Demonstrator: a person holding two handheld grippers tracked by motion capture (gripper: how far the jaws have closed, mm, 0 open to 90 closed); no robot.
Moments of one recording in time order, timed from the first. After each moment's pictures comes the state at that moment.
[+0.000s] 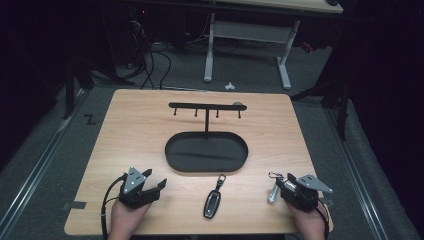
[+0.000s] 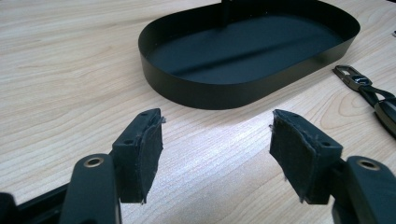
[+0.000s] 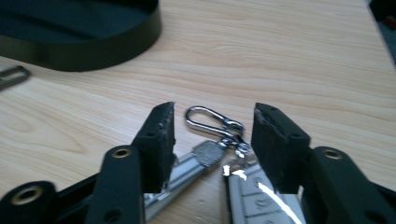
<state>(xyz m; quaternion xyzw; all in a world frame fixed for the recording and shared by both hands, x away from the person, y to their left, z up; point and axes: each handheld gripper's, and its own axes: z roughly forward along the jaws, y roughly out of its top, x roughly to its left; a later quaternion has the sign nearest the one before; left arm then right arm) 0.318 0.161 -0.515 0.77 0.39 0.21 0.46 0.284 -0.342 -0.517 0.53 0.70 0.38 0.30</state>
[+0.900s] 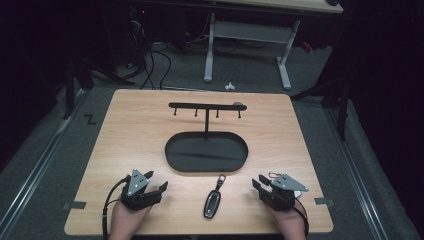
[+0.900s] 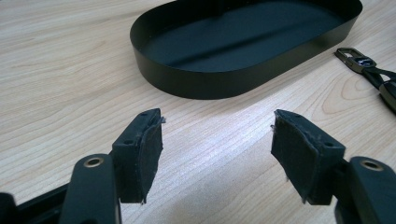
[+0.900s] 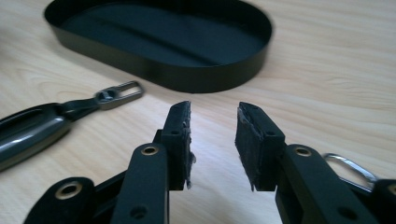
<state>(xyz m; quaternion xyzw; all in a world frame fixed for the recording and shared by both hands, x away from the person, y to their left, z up) 0.315 0.158 -0.521 0.78 0.38 0.22 0.45 0.287 -0.277 -0.512 0.46 0.74 0.42 0.25</state>
